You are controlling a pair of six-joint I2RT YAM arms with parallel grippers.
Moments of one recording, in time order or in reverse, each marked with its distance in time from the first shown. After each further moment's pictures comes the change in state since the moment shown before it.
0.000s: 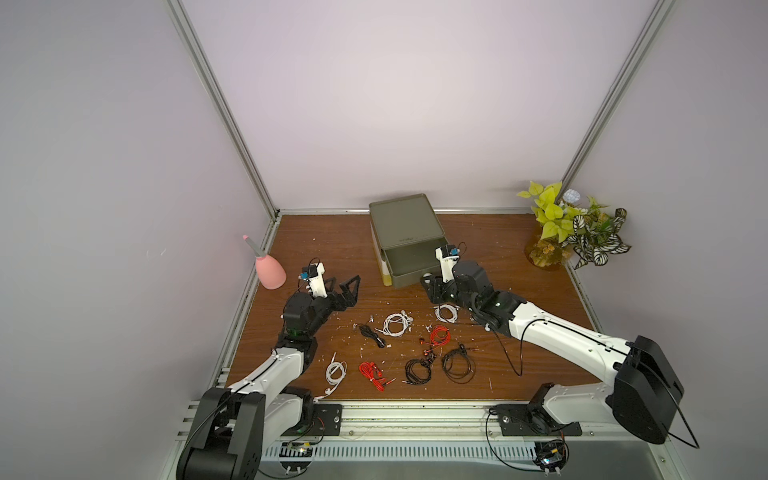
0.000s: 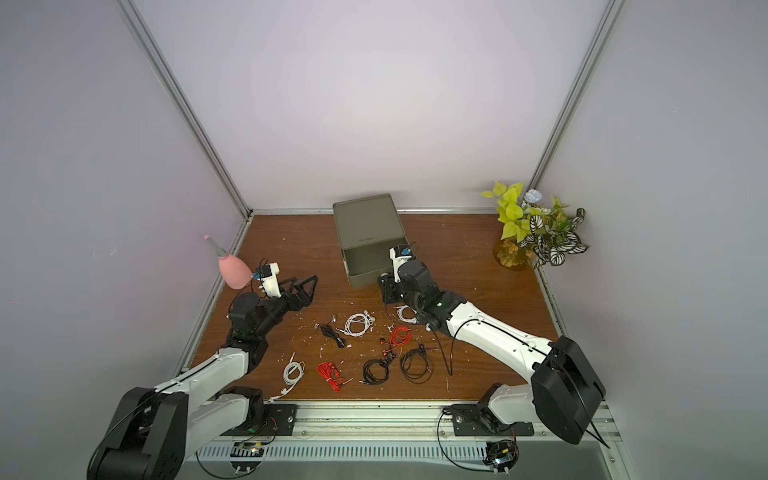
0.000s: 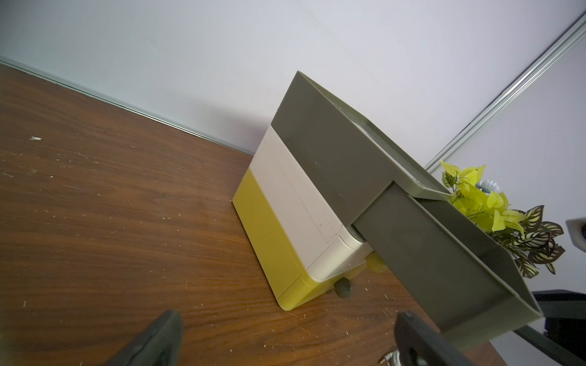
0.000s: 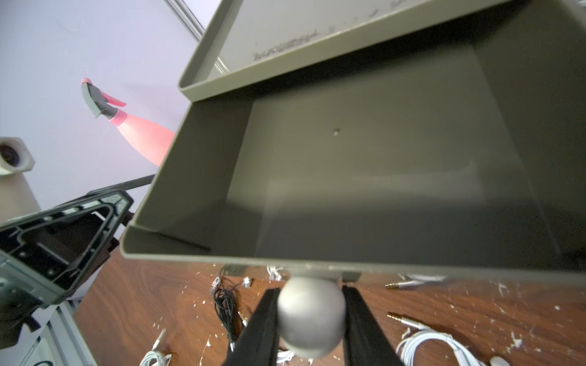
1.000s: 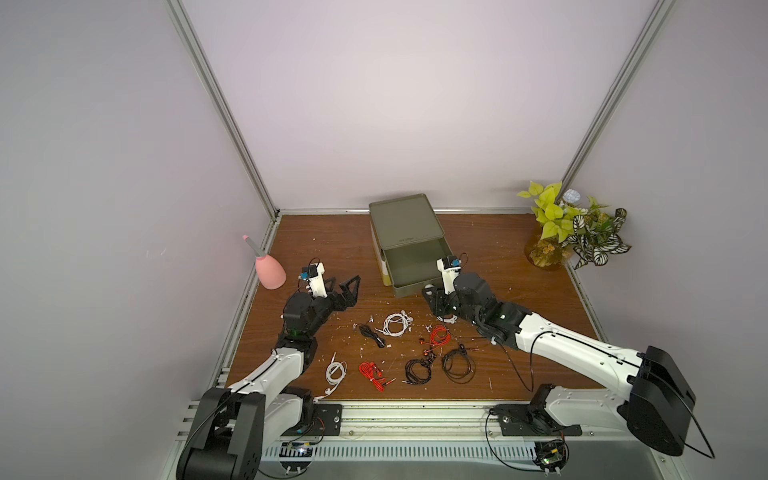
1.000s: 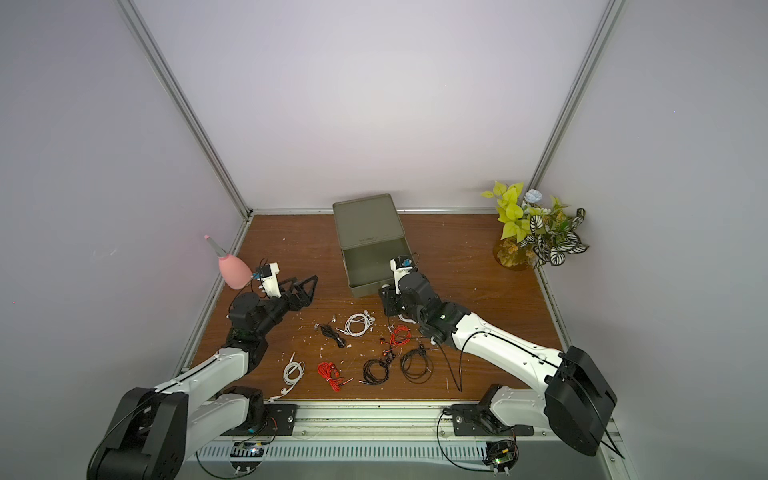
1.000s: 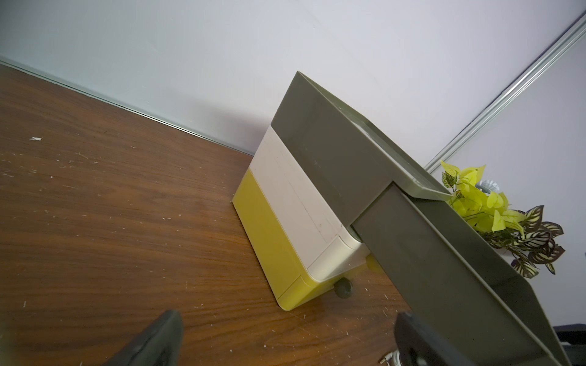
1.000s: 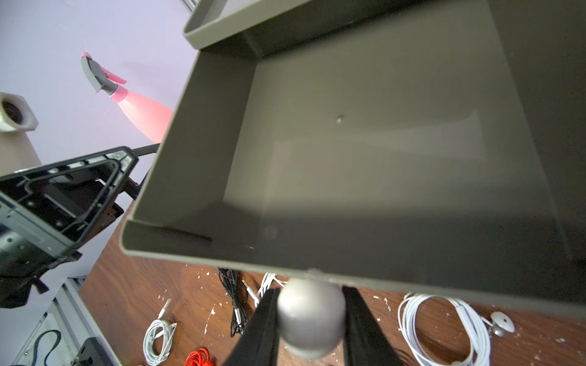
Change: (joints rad) left arm 0.000 0.000 0.000 0.000 0.000 0.000; right arm 0.066 -0.074 -0.074 -0.031 0.032 0.035
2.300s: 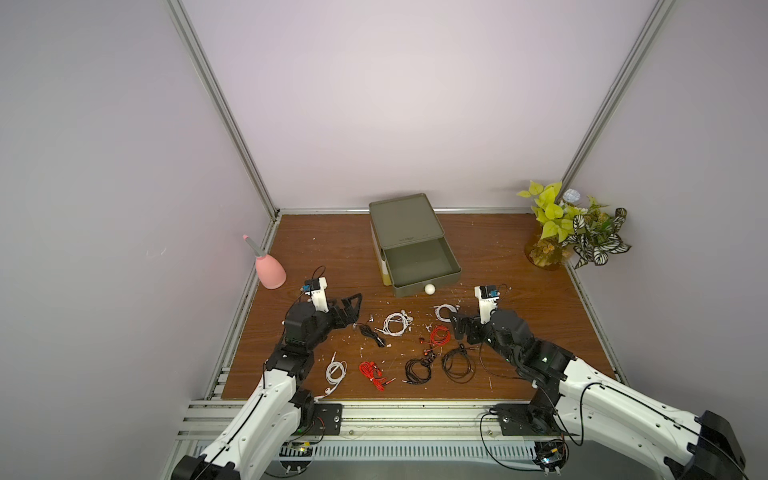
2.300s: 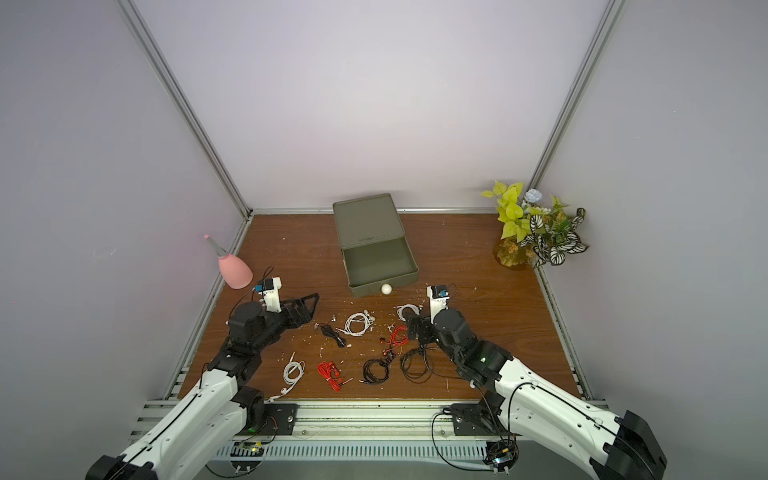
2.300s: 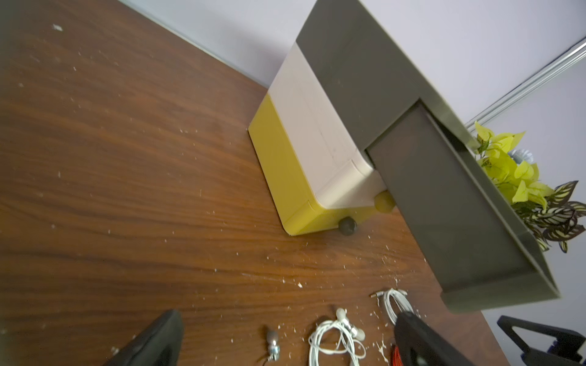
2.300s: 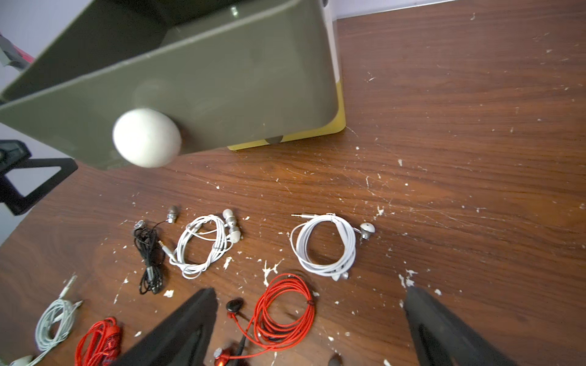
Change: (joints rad) left arm -0.129 -0.362 0.000 -0.610 -0.123 -0.065; right arm 0.000 -0.473 -0.392 -0.069 0.208 -0.072
